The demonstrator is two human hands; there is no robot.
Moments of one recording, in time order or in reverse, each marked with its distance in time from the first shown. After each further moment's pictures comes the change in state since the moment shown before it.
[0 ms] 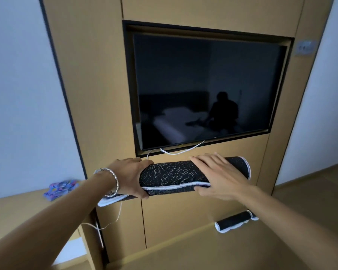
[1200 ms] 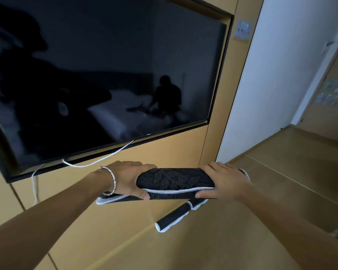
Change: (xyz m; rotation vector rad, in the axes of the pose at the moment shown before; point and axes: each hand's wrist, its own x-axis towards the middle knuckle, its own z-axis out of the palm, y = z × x) left_hand 0.357 0.155 0.073 -0.212 -0.166 0.381; right_hand -0.017 0.331 0.070 -0.099 -0.271 0.365
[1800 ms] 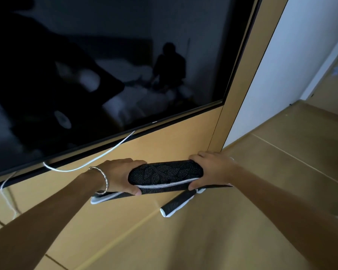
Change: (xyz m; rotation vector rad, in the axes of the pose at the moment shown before) left_hand 0.109 -0.132 0.048 -0.164 -0.106 -0.081; right_hand 0.186 0.004 0.058 0.041 -0.238 -0.043
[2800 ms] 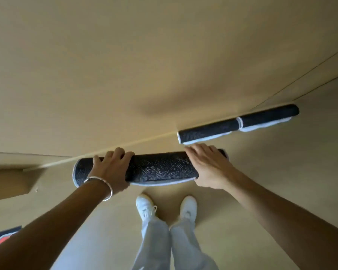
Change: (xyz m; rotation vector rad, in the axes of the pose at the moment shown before) left_hand 0.257 -0.044 0.370 0.033 -0.355 -0.654; right_hand 0.265 0.135 0.431 0.144 -0.349 -0.506
